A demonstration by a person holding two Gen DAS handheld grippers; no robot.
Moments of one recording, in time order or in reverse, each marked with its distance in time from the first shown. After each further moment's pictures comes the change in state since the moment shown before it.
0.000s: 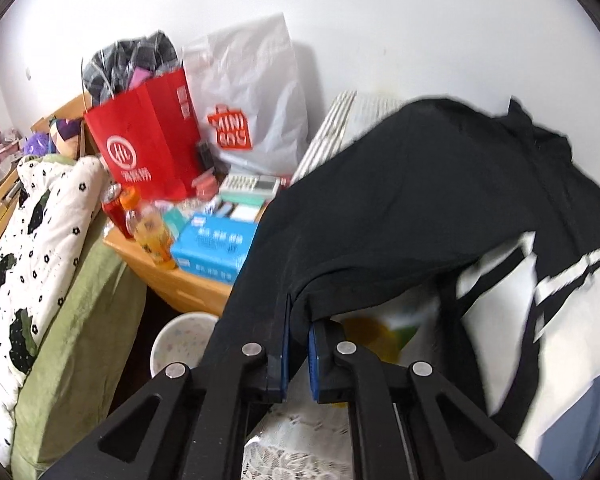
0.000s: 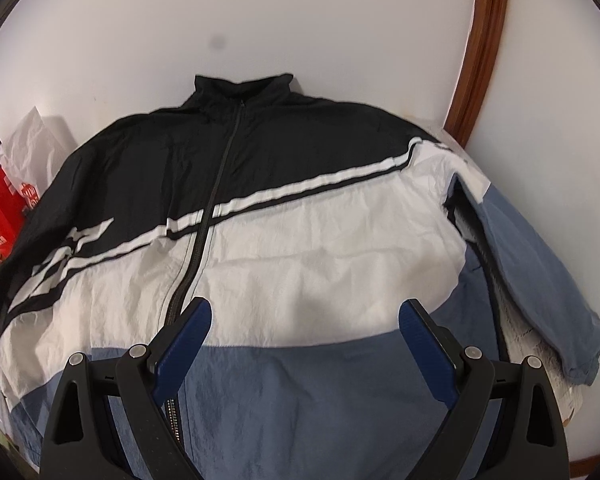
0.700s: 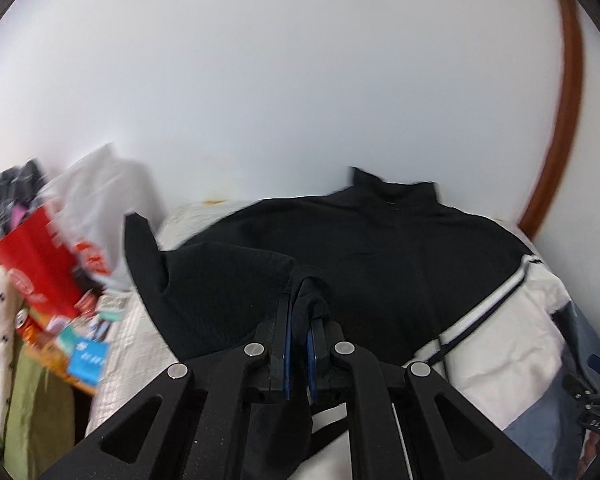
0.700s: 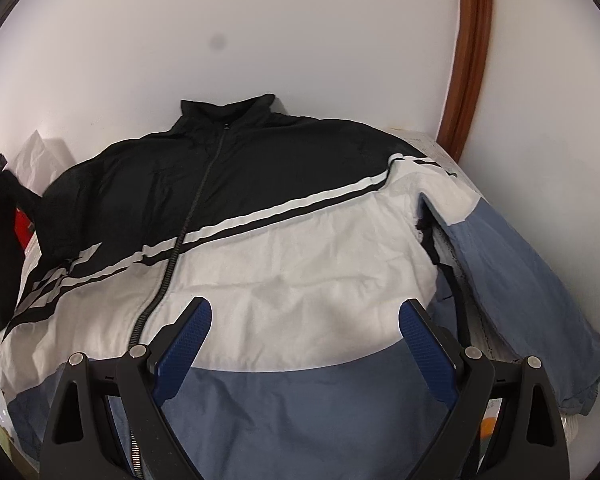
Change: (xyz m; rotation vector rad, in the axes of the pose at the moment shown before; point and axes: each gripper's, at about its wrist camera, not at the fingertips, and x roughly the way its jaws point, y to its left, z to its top) left arm -0.059 -0.176 0.079 0.202 -0.179 -0.323; right arm 0.007 -0.056 0.012 0.019 -0.048 0.045
